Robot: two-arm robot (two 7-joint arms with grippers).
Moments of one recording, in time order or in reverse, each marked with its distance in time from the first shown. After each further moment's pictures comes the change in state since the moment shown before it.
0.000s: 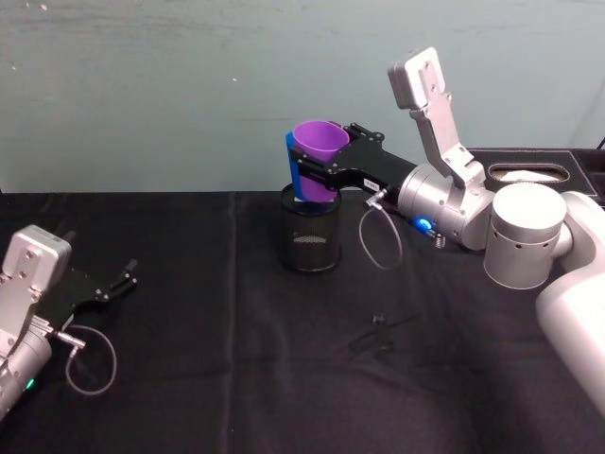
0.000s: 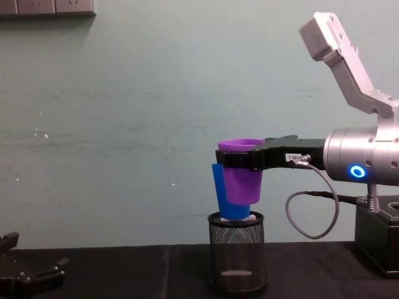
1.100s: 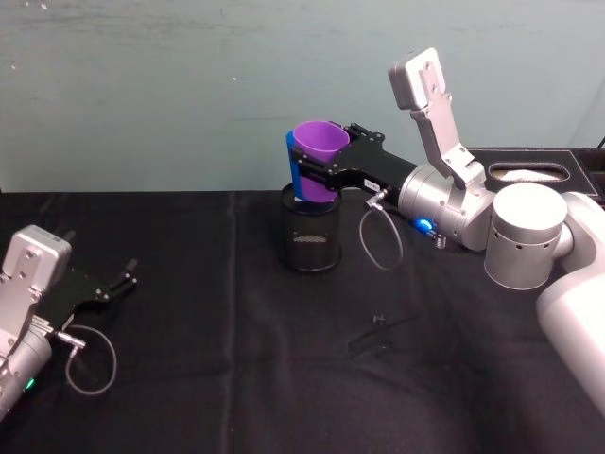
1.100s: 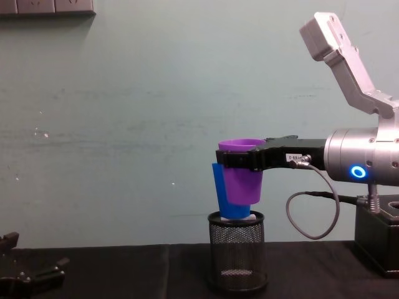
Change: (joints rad) left arm 0.000 0.000 0.000 0.000 0.000 0.000 0.000; right arm -0.002 0.002 -0.001 -0.003 0.000 -0.001 0.000
